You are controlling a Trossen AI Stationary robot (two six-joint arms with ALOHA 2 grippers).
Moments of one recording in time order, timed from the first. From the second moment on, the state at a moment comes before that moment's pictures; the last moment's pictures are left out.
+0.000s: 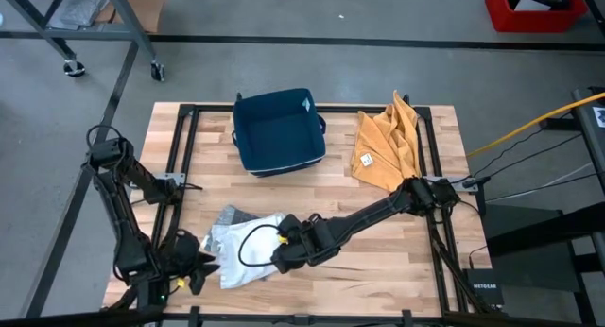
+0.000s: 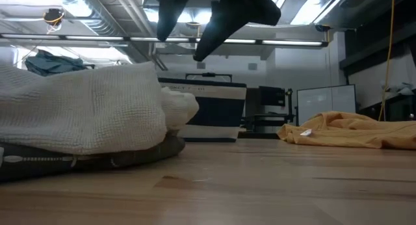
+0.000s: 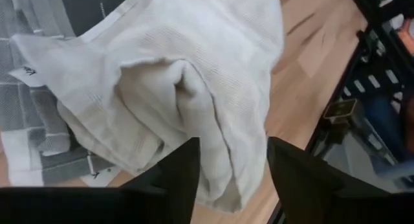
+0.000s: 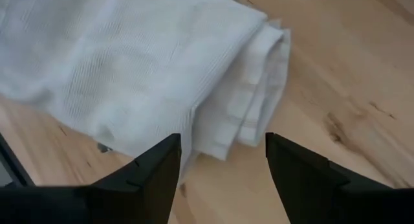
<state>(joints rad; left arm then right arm) -1.25 1.48 0.95 -0.80 -0.86 -2.09 0.42 2.27 2.12 -1.05 0.33 1.14</state>
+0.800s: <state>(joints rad) -1.04 1.48 0.79 -0.48 -0.66 -2.03 0.32 2.27 1.82 -0.63 0.04 1.12</state>
